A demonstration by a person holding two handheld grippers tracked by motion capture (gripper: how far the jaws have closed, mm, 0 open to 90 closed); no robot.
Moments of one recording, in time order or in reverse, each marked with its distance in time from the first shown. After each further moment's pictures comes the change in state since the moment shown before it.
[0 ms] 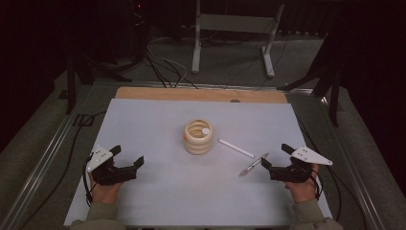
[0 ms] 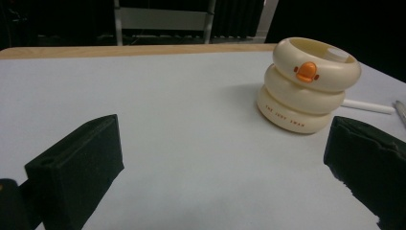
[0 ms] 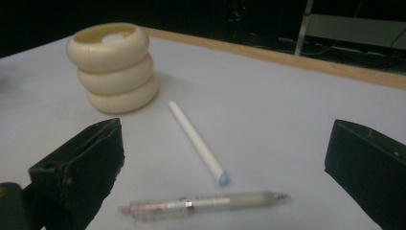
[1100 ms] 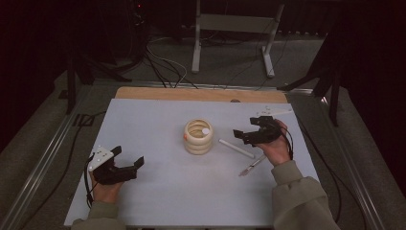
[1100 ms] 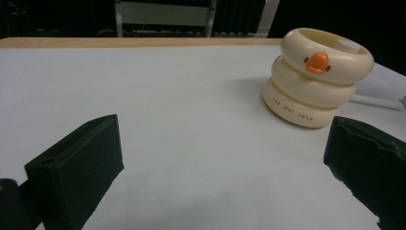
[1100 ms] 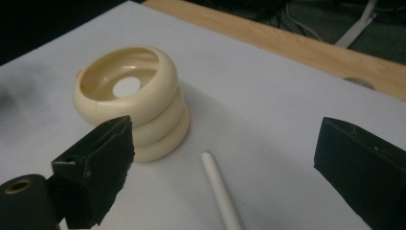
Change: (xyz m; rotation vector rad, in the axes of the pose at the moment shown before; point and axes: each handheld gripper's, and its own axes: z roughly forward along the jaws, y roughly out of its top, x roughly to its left) left arm 0.005 -0.008 0.006 0.014 0.002 -0.011; right arm 0.007 0.088 0.108 0.237 0.174 -0.003
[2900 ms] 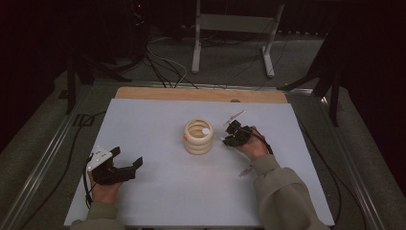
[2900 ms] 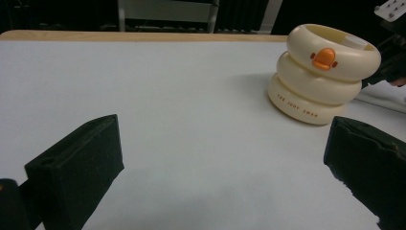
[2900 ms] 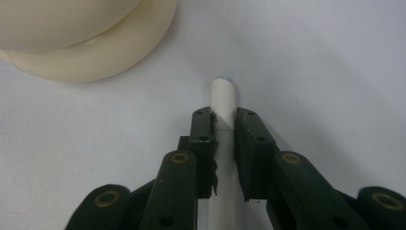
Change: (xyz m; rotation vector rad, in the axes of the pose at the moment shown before) left arm 0.003 -0.002 -0.001 0.013 0.007 -0.013; right arm 0.002 -0.020 0.106 0.469 -0.015 -0.201
